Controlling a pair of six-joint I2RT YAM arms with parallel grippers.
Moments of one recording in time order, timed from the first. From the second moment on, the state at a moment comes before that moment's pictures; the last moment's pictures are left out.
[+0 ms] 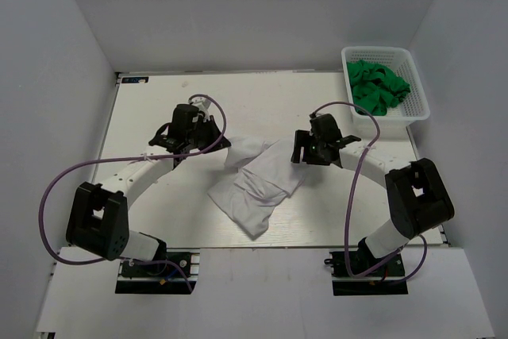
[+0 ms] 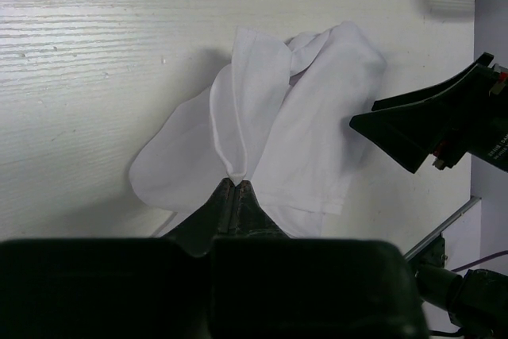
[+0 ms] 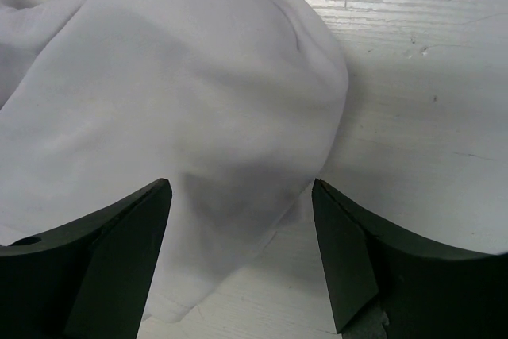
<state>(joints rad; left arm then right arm) -0.38 1.40 0.91 -0.15 0.30 -0.57 0.46 1.56 0.88 -0.25 -0.04 0.43</state>
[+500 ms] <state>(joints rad) -0.38 1.40 0.90 -0.15 0.30 -0.57 0.46 1.57 0.88 -0.18 -0.10 0.42</state>
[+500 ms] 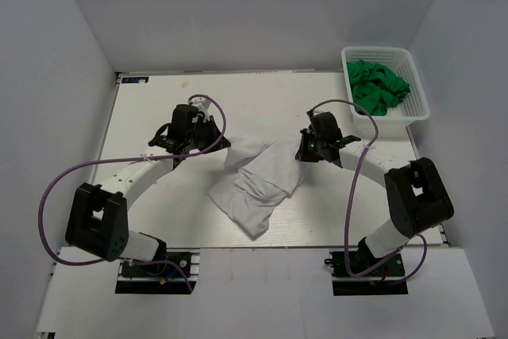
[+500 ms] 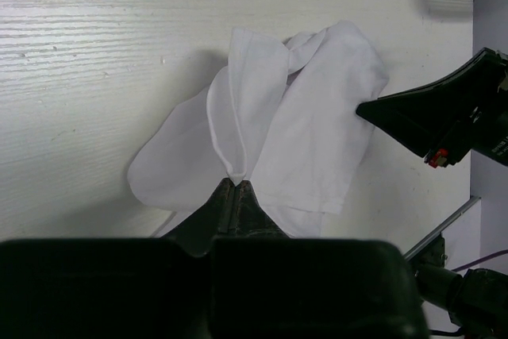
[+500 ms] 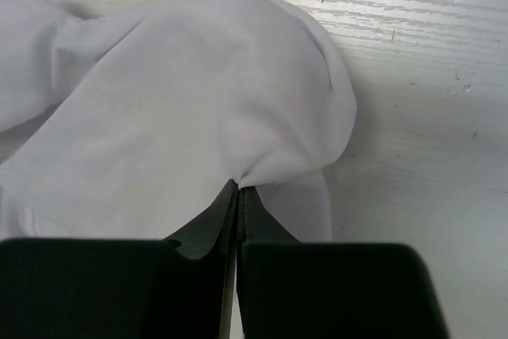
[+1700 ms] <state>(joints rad) -0.38 1.09 1.63 -0.20 -0.20 -0.25 0.45 1.05 1.69 -0.31 0.22 -0.06</state>
